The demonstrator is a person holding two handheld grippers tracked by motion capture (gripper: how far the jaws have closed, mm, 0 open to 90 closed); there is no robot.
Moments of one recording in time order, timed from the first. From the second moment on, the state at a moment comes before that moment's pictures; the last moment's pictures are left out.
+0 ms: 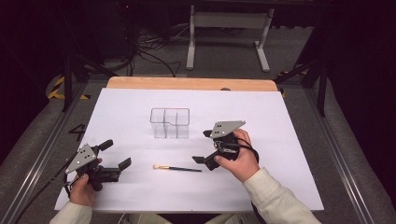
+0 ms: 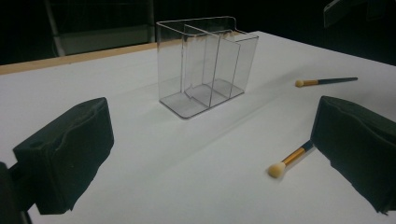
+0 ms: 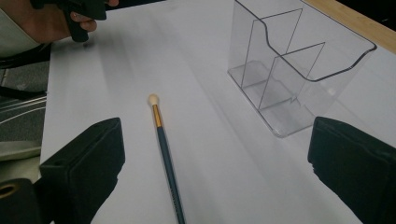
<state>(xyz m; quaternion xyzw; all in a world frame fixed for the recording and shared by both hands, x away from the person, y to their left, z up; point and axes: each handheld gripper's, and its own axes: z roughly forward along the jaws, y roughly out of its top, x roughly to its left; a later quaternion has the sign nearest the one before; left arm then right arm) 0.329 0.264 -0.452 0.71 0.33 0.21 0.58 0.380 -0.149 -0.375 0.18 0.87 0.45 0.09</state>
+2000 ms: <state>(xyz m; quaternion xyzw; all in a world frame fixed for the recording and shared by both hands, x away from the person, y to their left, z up) 0.332 0.262 -0.455 0.73 0.33 0.19 0.57 0.397 -0.058 -0.406 0.12 0.97 0.20 0.03</state>
